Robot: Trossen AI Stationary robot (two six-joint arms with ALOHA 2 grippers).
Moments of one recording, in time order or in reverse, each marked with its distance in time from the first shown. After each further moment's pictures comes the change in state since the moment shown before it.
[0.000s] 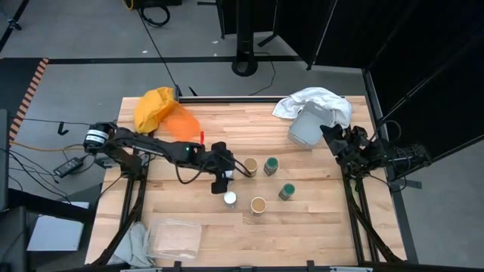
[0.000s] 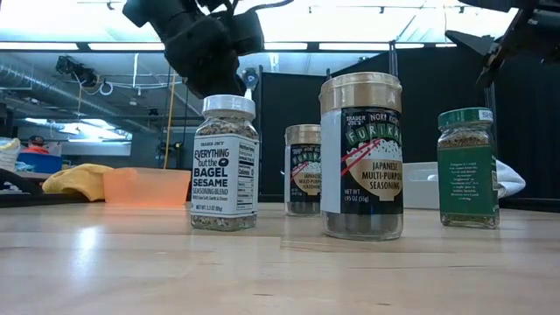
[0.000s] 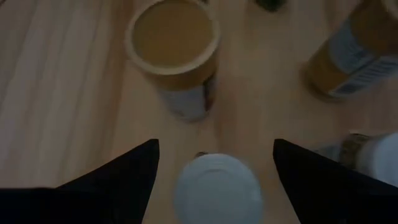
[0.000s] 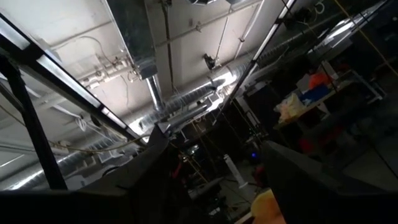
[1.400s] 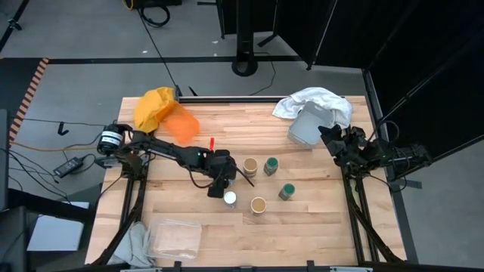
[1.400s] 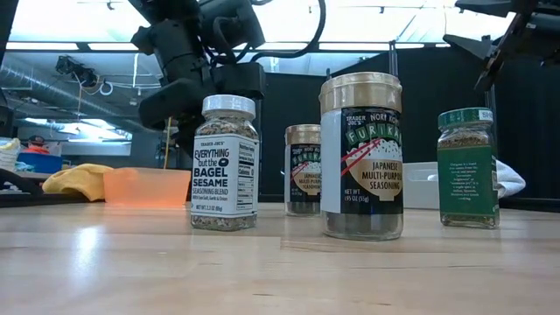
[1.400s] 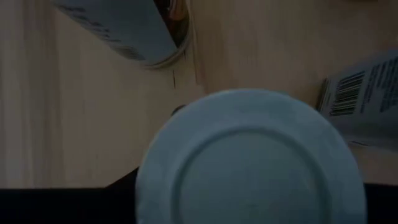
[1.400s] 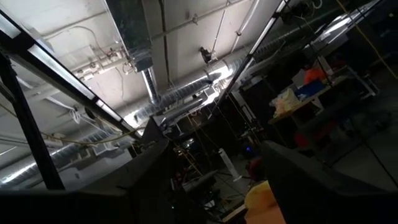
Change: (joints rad) left arm 0.004 0.155 -0.001 -0.040 0.083 0.149; right arm 0.000 0.000 0.000 -0.042 0.006 0.000
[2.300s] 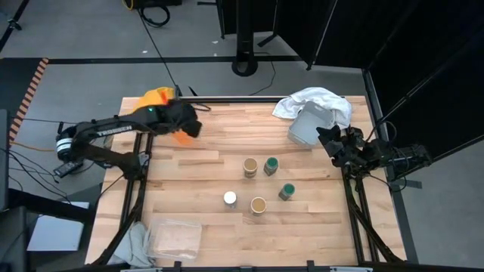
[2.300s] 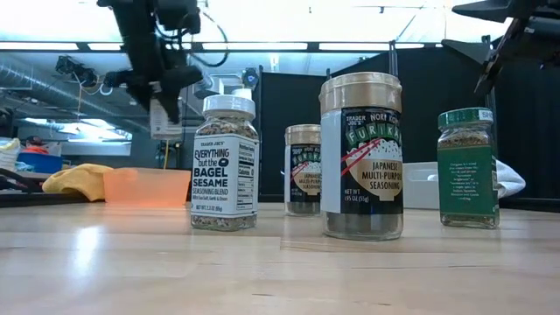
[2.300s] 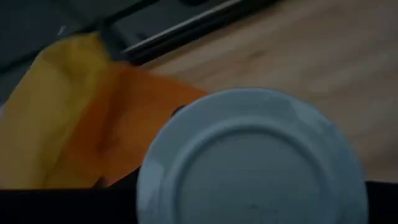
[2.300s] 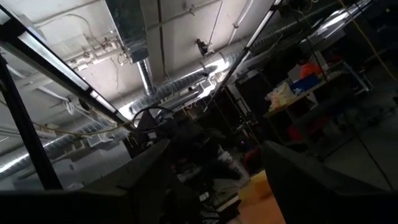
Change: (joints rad) left arm 0.482 -0.515 -0.019 -0.561 -0.473 -0.762; right arm 0.000 0.000 0.000 -0.041 0.007 0.001
